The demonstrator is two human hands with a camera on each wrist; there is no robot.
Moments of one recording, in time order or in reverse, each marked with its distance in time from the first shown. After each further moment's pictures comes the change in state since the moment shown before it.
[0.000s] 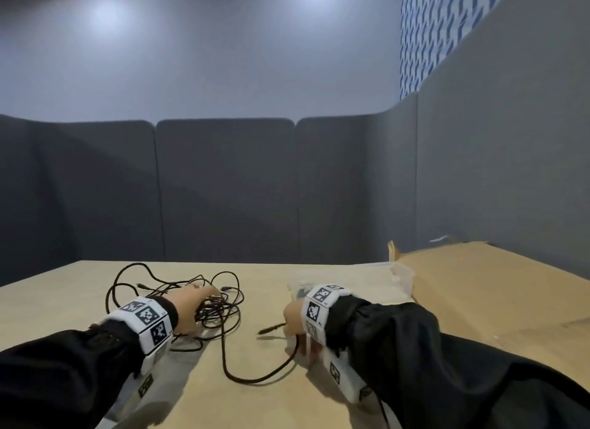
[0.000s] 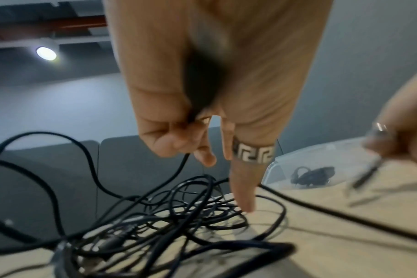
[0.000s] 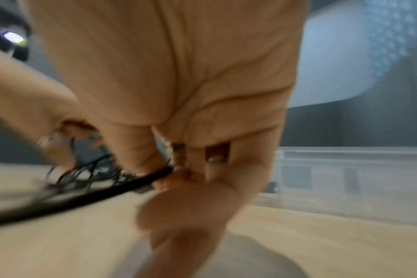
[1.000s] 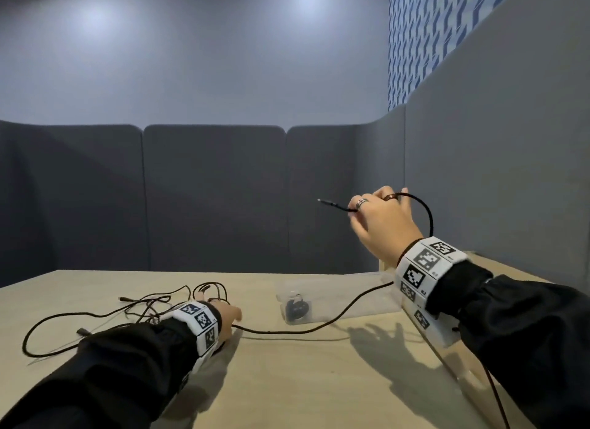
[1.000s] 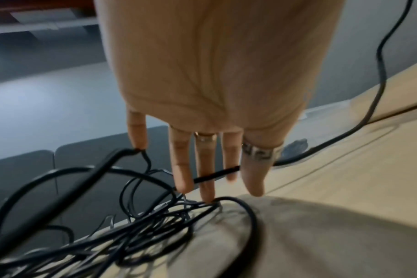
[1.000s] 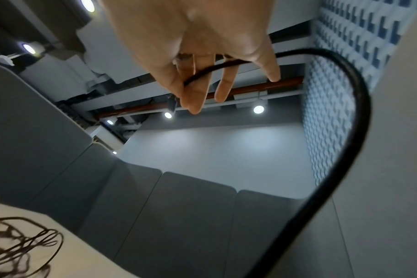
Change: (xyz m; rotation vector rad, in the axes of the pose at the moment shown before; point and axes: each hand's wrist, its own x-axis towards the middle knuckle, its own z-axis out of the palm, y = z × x) left_hand 0.033 0.071 -0.006 0.212 -0.167 0.052; right_hand -0.111 0.102 -0.073 0.028 1.119 0.217
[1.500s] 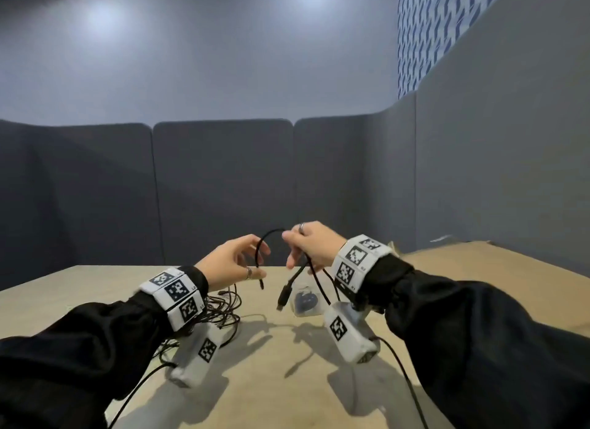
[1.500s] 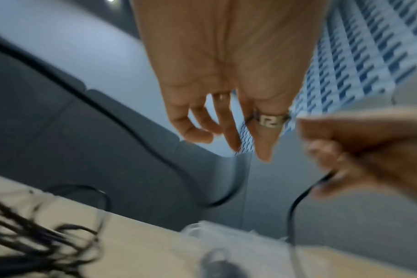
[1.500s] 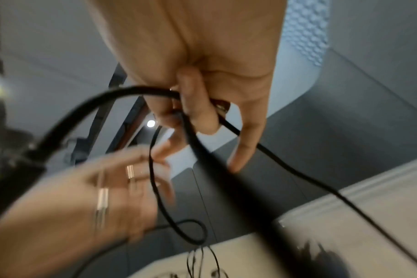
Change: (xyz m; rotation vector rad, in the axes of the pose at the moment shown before) left_hand -0.032 -0.020 -0.049 -0.906 0.574 0.352; right_hand 0.010 -0.080 0.046 0.888 -0.571 0.144
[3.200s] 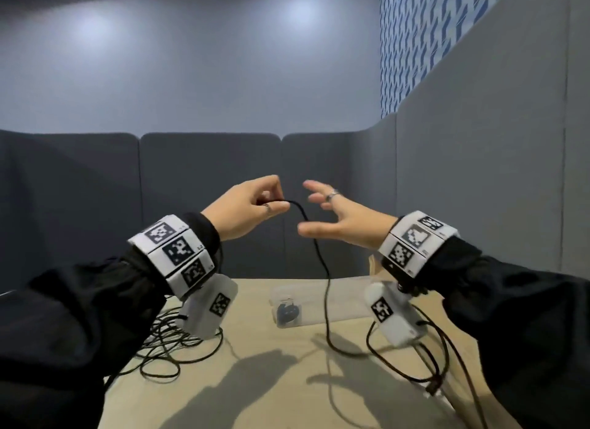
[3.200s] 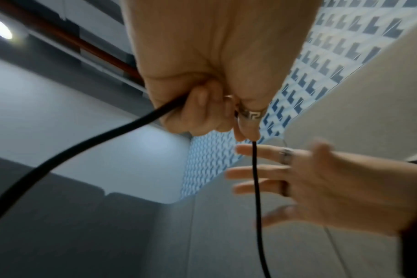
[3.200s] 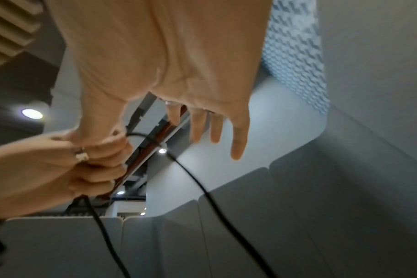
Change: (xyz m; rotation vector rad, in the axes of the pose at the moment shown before) left_hand 0.002 0.135 -0.046 0.112 0.174 0.227; right_hand -0.067 -0.031 -0.092 -0.162 -0.056 -0.183
